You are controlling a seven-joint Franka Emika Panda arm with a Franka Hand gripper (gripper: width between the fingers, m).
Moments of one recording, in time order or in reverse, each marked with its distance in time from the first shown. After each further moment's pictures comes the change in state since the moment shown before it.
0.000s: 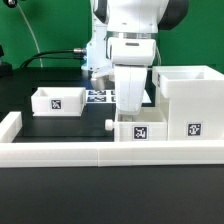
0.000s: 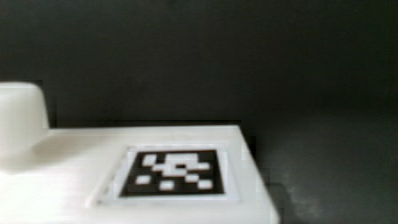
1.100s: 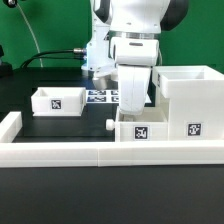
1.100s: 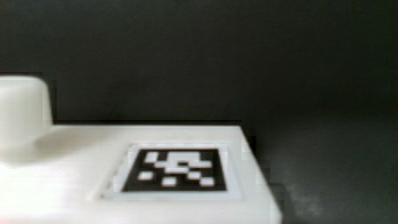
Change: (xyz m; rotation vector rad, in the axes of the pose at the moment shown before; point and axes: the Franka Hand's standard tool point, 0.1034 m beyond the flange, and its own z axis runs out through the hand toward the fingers) arm 0.001 0.000 0.000 0.006 -0.024 0.006
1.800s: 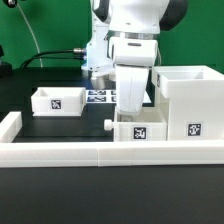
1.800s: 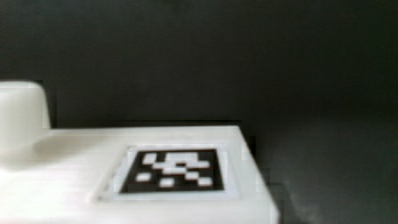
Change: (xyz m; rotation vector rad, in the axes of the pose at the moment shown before) arm -0.004 0.000 0.001 0.001 -0.006 -0.014
